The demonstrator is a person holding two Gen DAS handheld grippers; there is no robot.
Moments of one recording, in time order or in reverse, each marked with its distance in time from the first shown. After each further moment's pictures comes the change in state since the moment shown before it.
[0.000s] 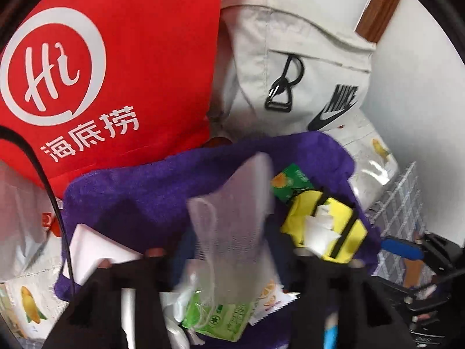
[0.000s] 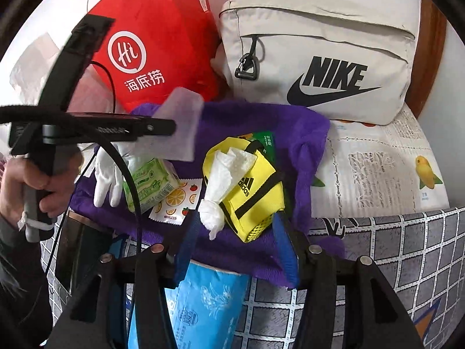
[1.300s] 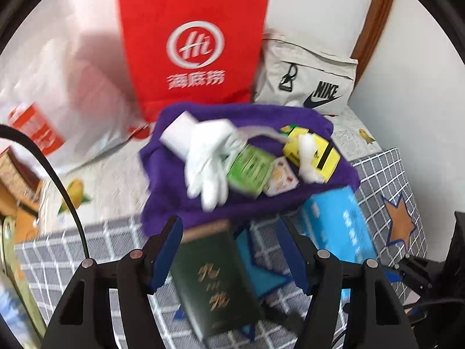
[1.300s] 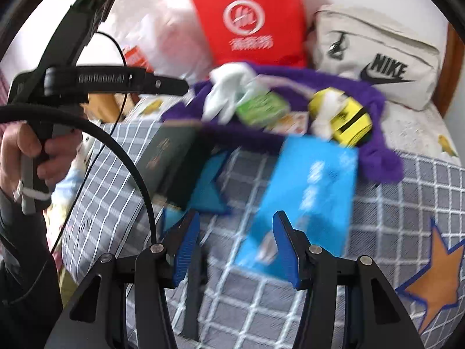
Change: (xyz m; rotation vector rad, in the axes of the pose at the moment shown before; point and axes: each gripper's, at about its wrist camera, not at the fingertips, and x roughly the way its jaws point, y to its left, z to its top) left arm -0.142 0.011 -0.143 -0.098 -0.101 0.108; right arm -0.060 0.122 -0.114 -0.161 0.030 0.140
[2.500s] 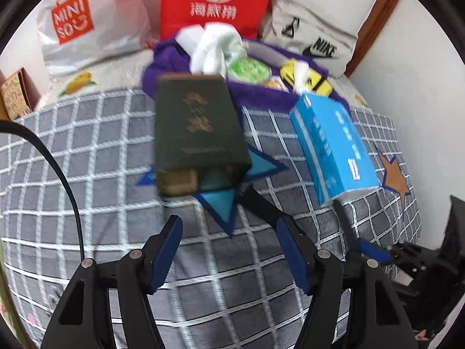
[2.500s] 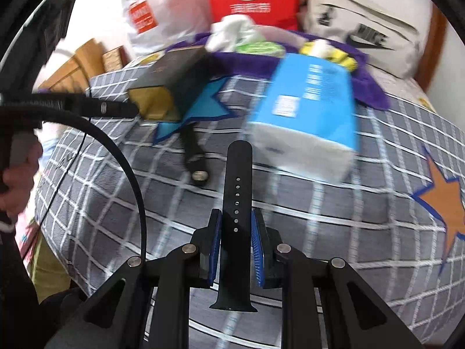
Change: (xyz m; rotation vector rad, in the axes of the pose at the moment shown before) left arm -0.012 -0.003 -0.156 -0.151 0.045 -0.033; right arm -0.003 0.014 -0.108 -0.002 0.034 -0.146
